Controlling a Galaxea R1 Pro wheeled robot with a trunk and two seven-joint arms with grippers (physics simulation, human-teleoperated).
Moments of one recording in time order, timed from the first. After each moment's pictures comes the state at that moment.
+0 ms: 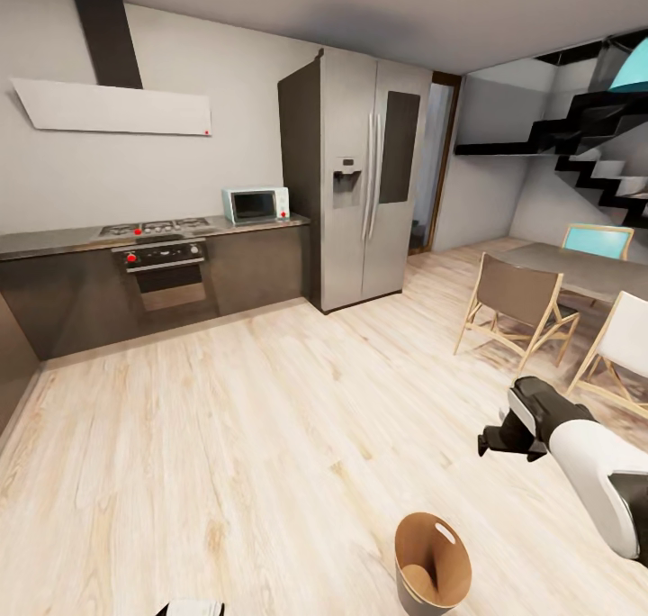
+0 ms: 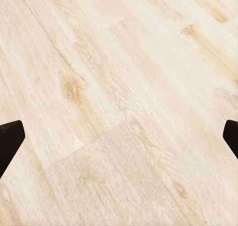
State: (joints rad) left arm -0.02 0.02 -0.01 -0.79 -0.01 -0.15 -0.01; right arm -1.07 -0.28 0.03 -0.24 0.03 1.04 0.12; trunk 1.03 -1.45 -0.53
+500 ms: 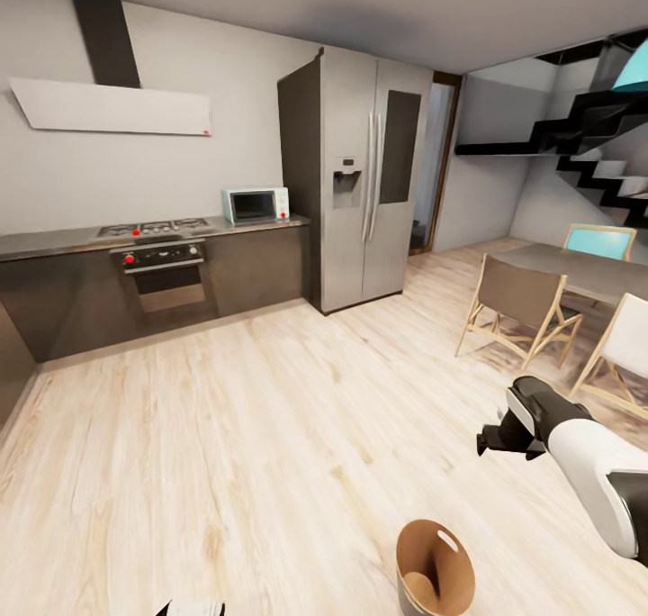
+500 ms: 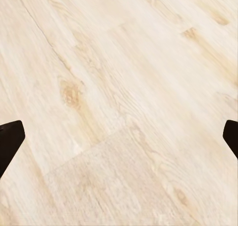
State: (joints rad) left arm -0.02 0.02 -0.01 -0.79 -0.01 -0.14 -0.01; right arm -1.07 -0.28 0.04 -0.24 0.03 1.02 0.12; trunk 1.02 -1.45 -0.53
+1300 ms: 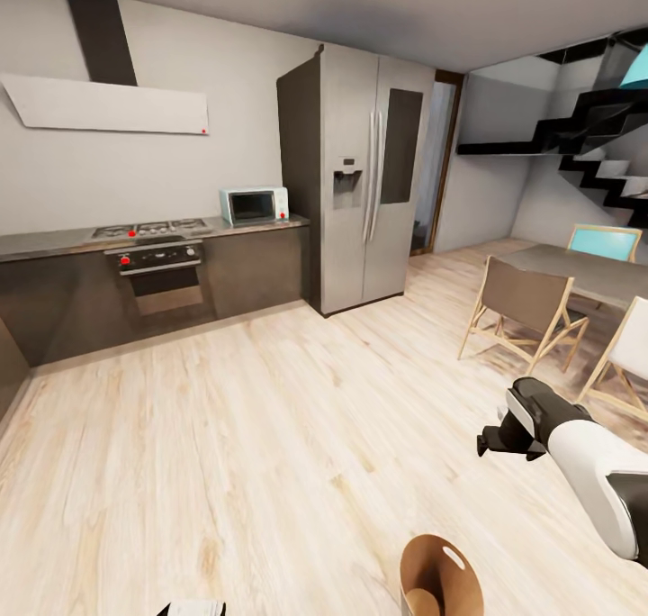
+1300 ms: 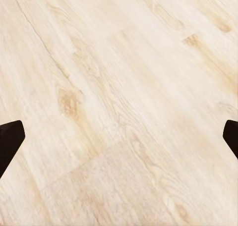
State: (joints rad) left arm -0.02 0.02 -0.01 -0.79 -0.01 -0.14 -0.01; right arm -1.07 -0.28 0.04 -0.23 0.03 1.02 0.12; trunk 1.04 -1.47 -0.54
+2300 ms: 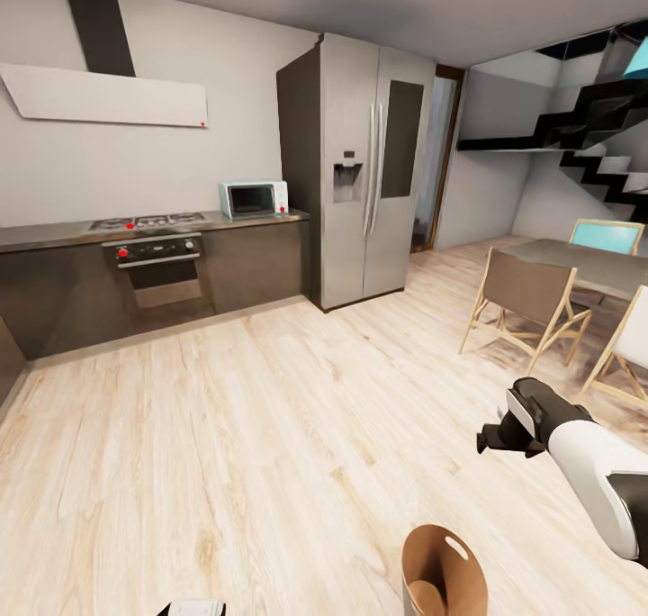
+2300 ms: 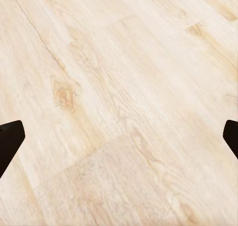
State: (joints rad) left arm -0.02 0.02 -0.01 -0.79 -0.02 -0.14 -0.01; right arm -1.07 -0.28 0.04 -0.23 0.03 0.98 0.12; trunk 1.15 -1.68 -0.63
